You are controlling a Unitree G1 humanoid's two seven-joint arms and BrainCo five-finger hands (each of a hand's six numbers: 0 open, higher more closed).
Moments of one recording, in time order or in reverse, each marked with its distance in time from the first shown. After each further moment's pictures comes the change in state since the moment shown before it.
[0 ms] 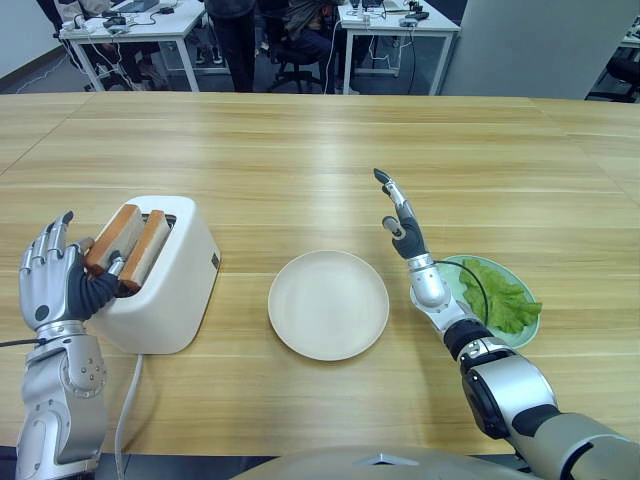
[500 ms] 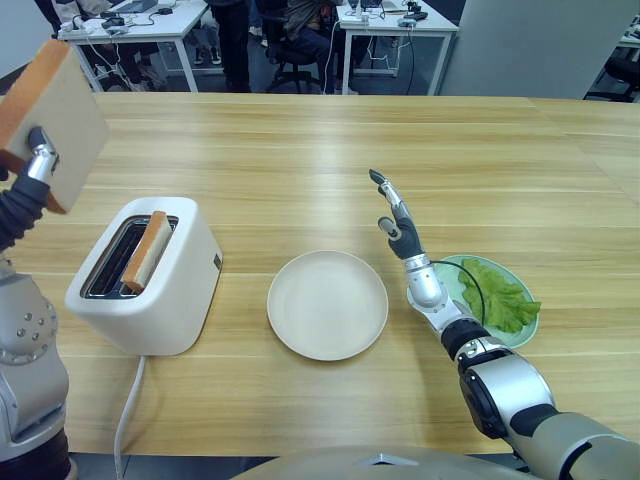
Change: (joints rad) left arm -0.224 0.107 0.180 -0.259 -0.001 -0.037 -0.005; right arm -0.004 0.015 0.010 0.003 -0.011 0.003 -0.001
